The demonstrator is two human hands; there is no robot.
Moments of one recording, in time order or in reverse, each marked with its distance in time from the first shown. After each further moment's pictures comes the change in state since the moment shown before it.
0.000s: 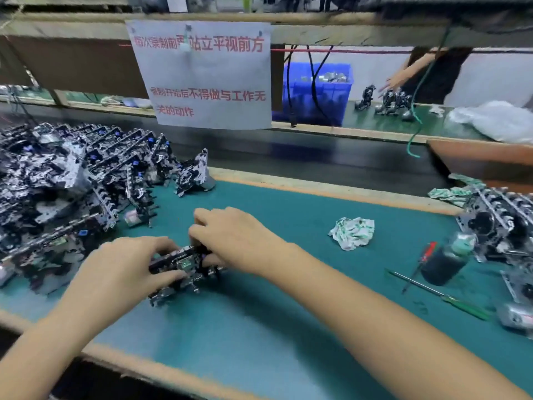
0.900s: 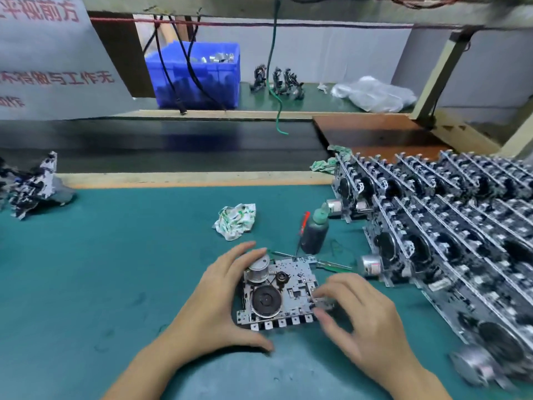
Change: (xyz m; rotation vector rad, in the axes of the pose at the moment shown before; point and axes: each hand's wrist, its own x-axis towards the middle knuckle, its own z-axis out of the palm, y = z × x) left_hand 0.019 0.224 0.110 -0.765 -0.194 0.676; right_hand -0.325 0.018 -0.013 0.048 0.464 0.728
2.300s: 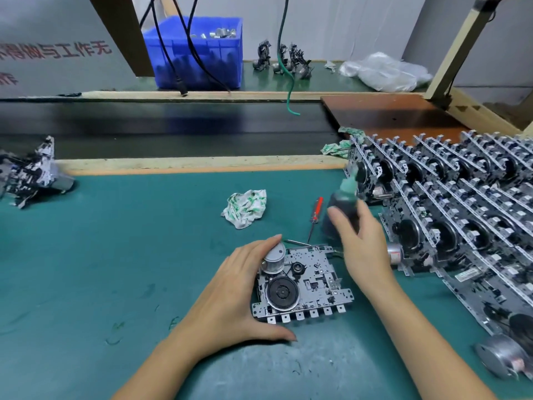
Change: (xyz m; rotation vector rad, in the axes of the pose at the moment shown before) left_hand 0.003 0.006 -0.001 0.022 -0.075 -0.035; right_hand 0.072 0.017 0.033 0.538 0.146 0.736
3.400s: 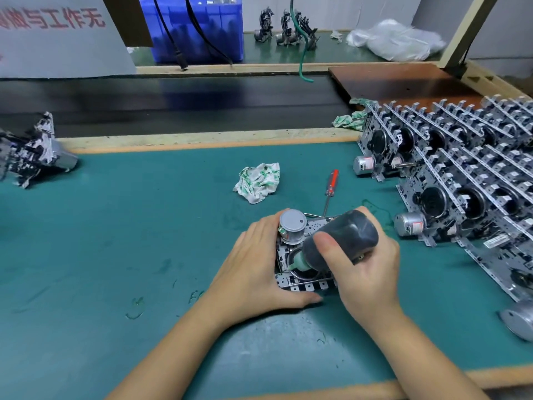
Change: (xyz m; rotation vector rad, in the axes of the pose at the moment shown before) left_hand 0.003 -0.002 0.007 -0.010 -0.001 -0.069; right_hand -0.072 -0.023 0.029 0.094 0.100 -0.272
